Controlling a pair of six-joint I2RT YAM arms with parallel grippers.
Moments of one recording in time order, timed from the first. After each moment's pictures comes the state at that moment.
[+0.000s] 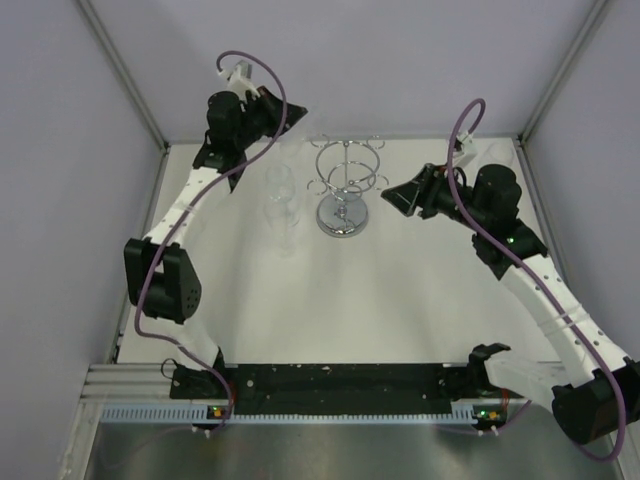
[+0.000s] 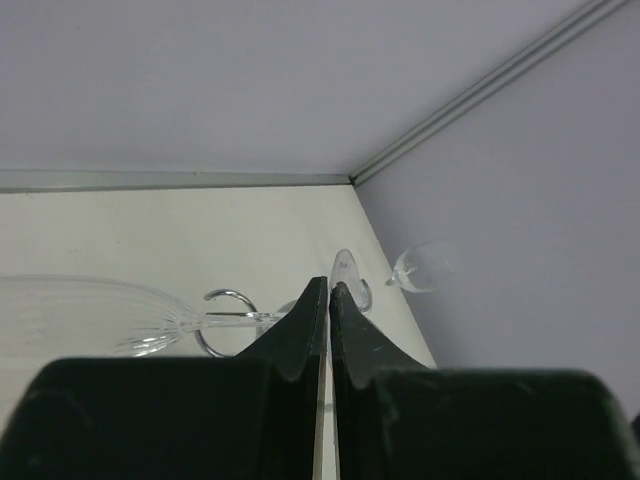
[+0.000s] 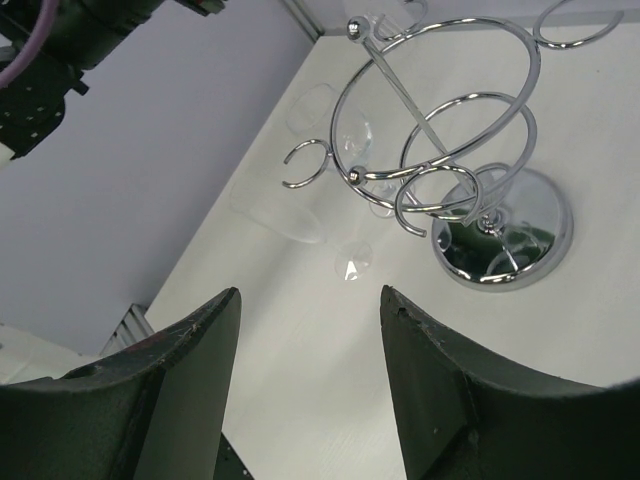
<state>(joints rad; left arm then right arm) -0.23 1.80 1.65 0.11 0.41 -0.76 0.36 1.05 1.03 -0.12 -0.44 0.53</state>
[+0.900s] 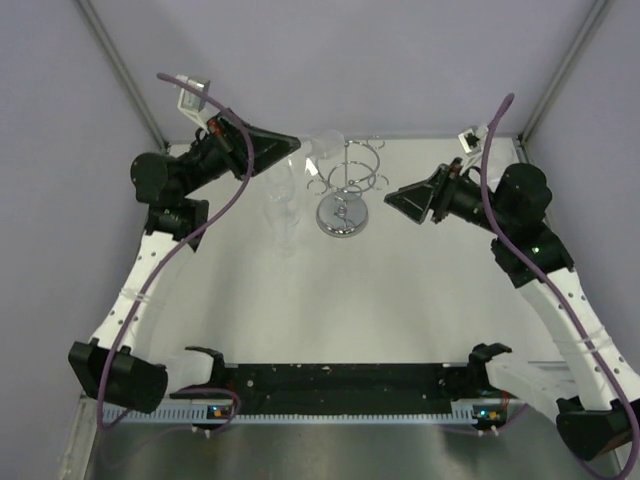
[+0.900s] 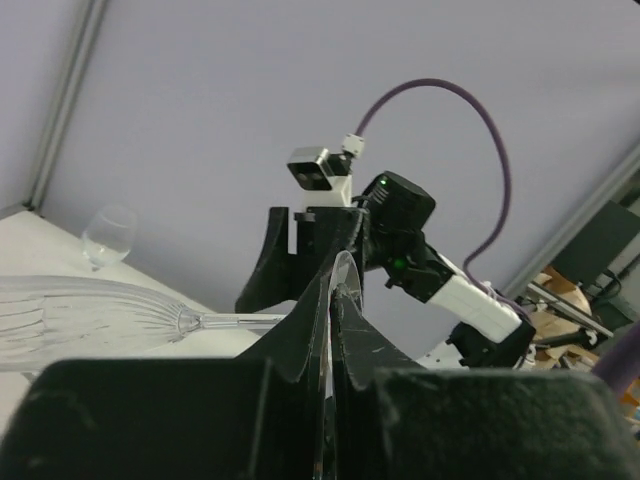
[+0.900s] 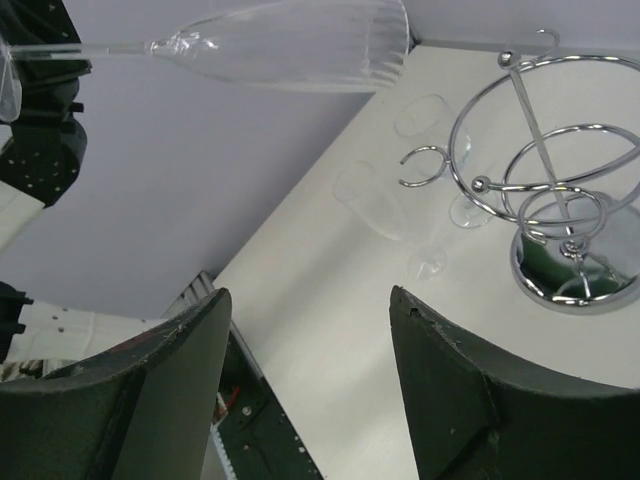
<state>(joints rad) -0.23 1.25 1.31 0.60 0.91 -1.12 0.36 0.97 1.13 -0.21 -0.60 0.55</state>
